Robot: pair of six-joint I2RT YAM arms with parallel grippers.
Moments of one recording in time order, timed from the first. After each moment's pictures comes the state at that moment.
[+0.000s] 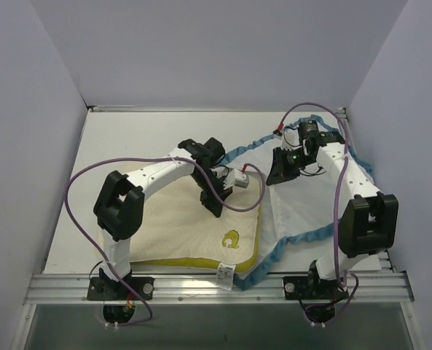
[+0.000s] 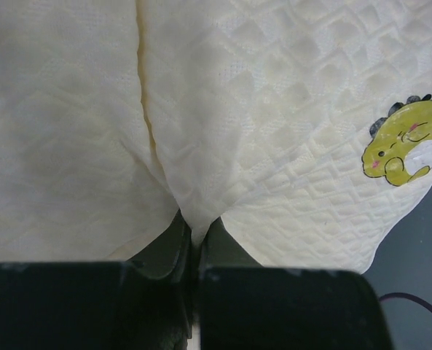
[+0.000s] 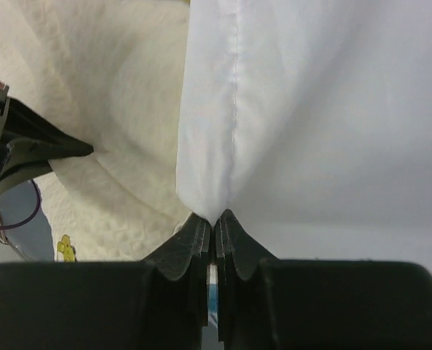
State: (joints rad) left arm -0.73 1.92 1.58 -1.13 0.73 0.69; right arm 0.13 1.64 1.33 -0.97 -0.60 -0.05
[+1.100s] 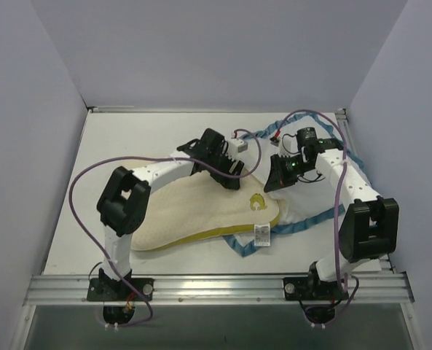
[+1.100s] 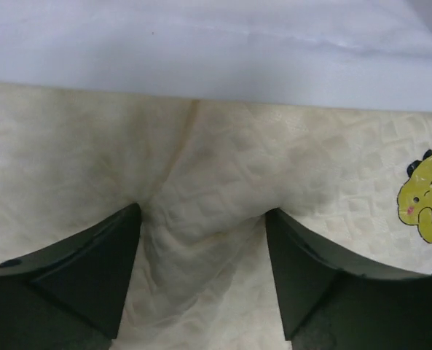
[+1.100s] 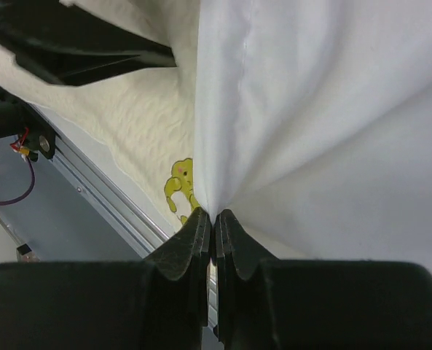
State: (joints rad) left arm -0.67 2.02 1.55 -0.42 0.44 0.00; right arm 0.14 1.55 1.22 -0.93 -0.67 -0.12
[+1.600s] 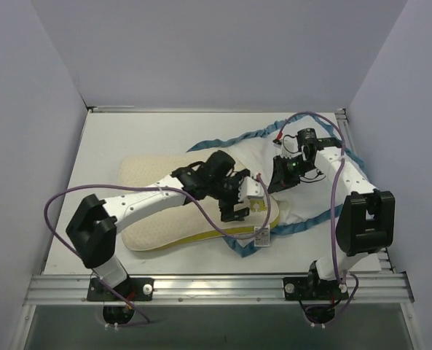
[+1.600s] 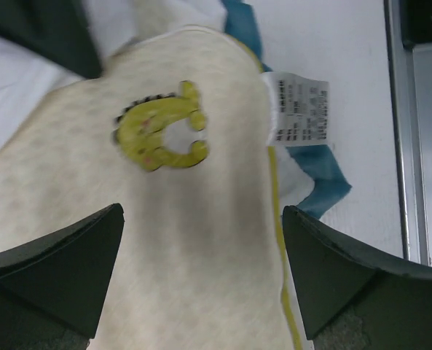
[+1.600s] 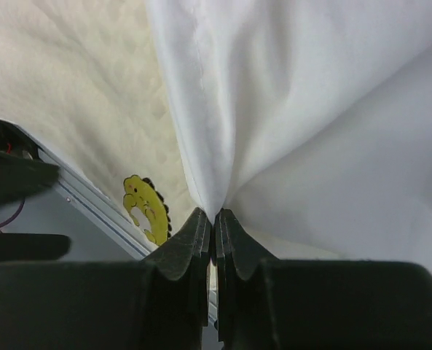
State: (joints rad) left arm -0.87 1.63 1.31 -0.44 0.49 0.52; right arm 0.12 1.62 1.23 -0.94 -0.61 -0.09
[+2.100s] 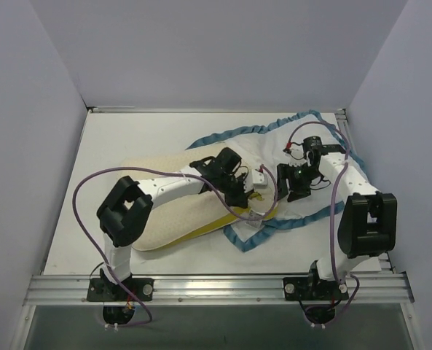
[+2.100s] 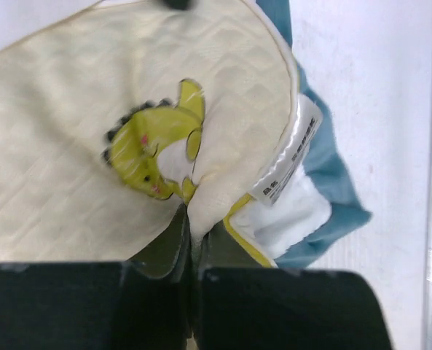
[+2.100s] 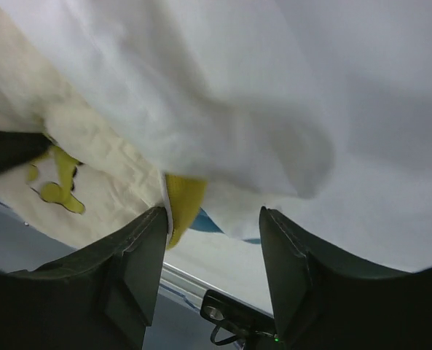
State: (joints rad) left arm -0.88 1.93 1.41 -0.39 0.53 0.47; right arm 0.07 1.62 1.16 -0.94 -0.42 -0.05
